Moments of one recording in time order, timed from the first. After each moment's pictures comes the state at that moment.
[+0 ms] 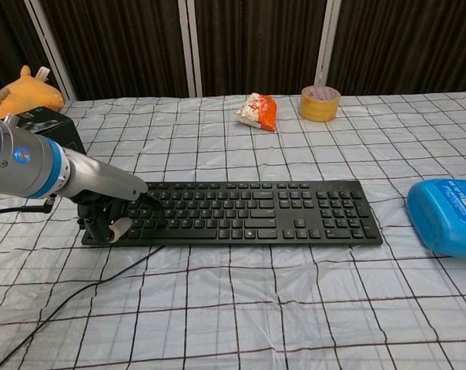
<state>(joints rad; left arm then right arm) -1.41 -1.33 0.20 -1.88 0.15 0.78 0.68 0.07 -1.11 0.07 -1.64 -1.45 1.46 -0.06</state>
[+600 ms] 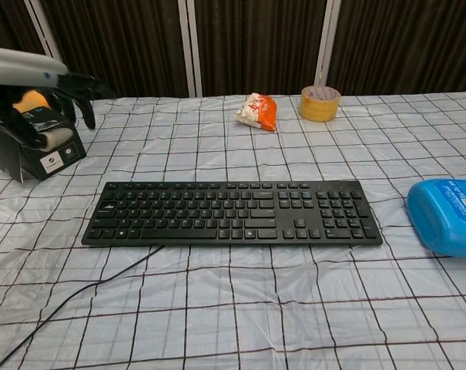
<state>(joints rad) -1.09 -1.06 0.20 -2.13 0.67 1.23 0.48 0.06 -1.11 0.07 -1.65 -1.45 1.46 -0.09</state>
